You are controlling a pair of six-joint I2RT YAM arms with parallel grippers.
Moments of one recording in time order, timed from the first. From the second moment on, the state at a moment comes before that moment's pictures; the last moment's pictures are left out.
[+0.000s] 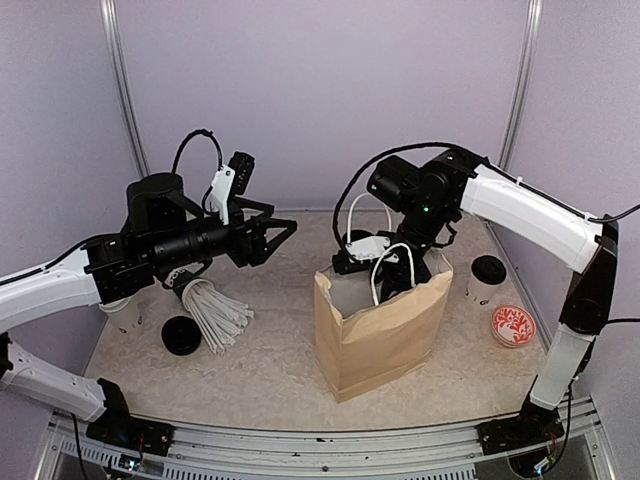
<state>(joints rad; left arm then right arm) -0.89 1.17 1.01 0.04 0.04 -0.09 0.84 1.78 1.83 -1.36 -0.23 -0.92</state>
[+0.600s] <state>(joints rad) -0.84 1.65 1.42 -0.03 0.32 -0.17 0.84 1.71 1.92 -1.34 -0.30 -0.90</state>
